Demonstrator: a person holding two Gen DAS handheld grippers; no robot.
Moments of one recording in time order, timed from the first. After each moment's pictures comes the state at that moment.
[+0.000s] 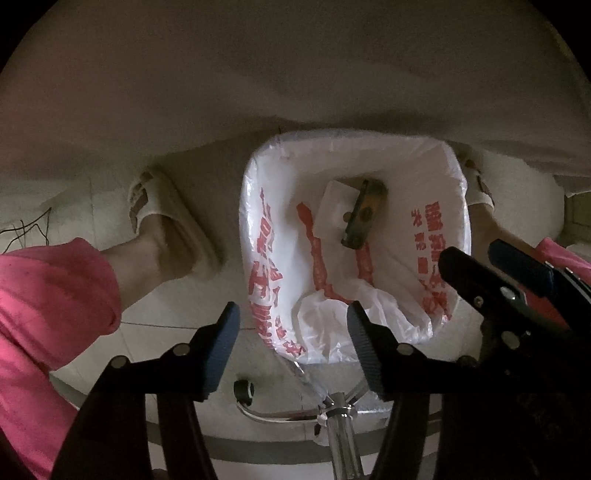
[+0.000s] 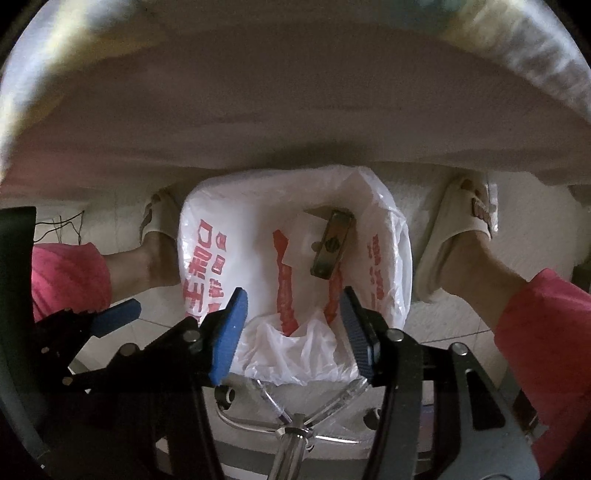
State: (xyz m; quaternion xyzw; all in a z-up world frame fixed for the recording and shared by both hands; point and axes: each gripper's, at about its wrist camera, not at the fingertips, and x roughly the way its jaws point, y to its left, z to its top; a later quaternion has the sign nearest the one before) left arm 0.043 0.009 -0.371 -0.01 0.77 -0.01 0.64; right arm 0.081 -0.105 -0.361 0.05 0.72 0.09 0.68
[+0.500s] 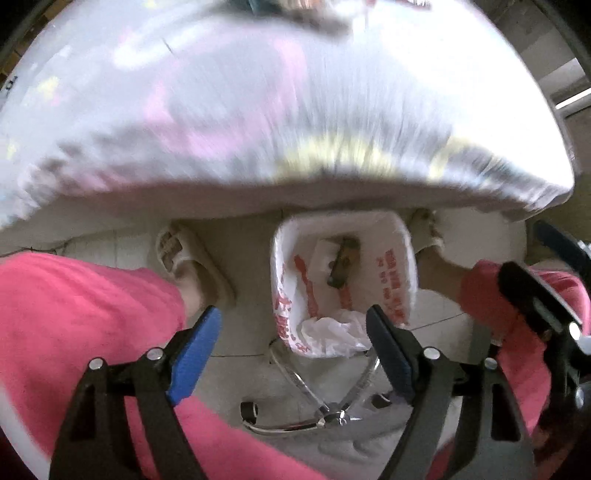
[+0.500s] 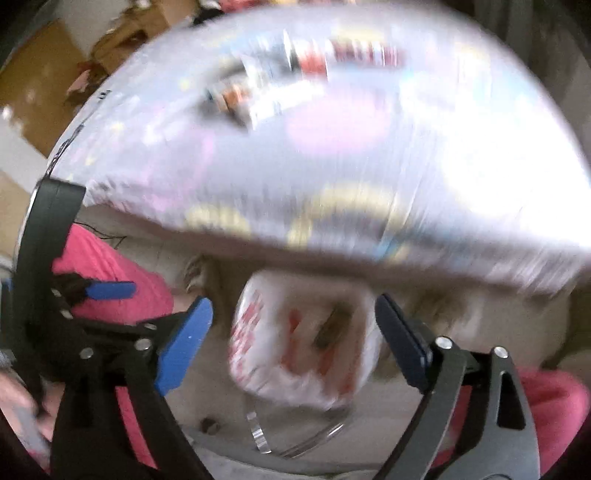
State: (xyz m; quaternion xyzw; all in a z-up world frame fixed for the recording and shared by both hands) left arm 0.043 0.060 -0.222 -0.04 0.69 -0.04 0.73; right arm 0.062 -0.103 -0.179 -0.03 0.55 0.17 0.82
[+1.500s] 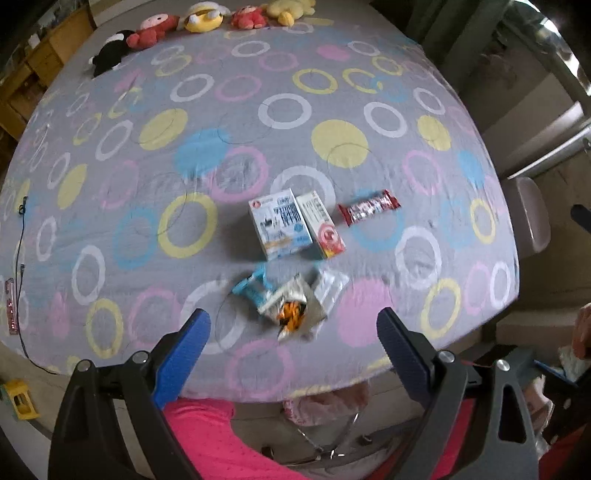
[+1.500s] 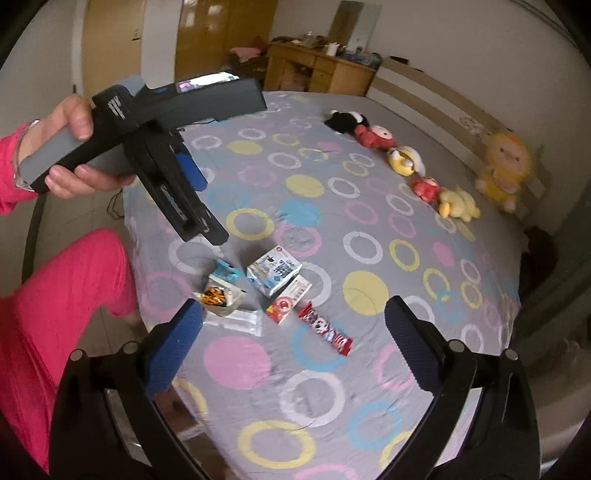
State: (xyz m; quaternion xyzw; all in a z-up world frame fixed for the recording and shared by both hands) left arm 0.274 0.066 -0.018 -0.02 0.64 -0.05 0.77; right arm 0.235 -0.126 0.041 -0.29 0.32 0.42 0.80
